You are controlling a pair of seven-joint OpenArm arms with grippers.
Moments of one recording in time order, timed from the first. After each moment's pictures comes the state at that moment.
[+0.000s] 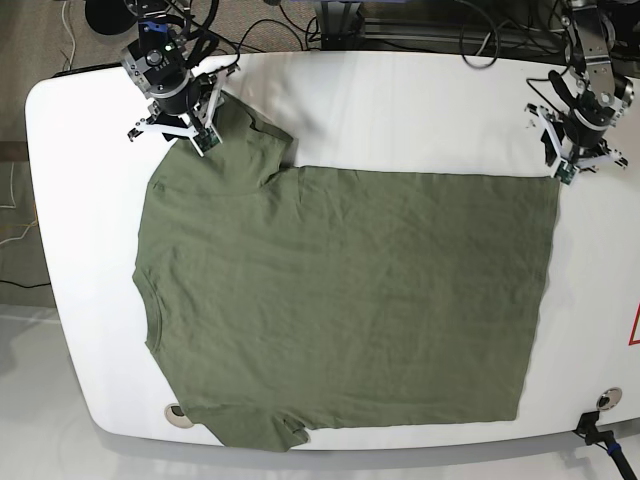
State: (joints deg) left arm 19.0 -18.9 -26.8 95.5 10.1 -38.8 26.4; right arm -28.5 12.7 2.2 113.0 -7.9 24.3 -46.9
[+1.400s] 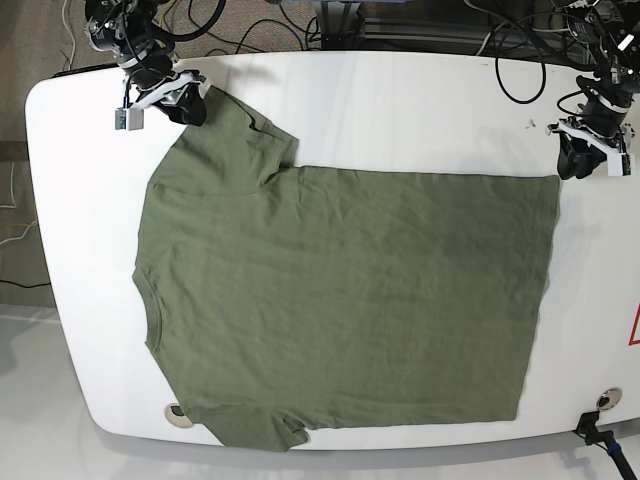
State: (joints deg) left arm 17.0 -14.1 -43.0 85.8 -27.9 -41.8 31.8; right arm -23.9 -4.3 41.6 94.2 36.9 40.8 -51.4
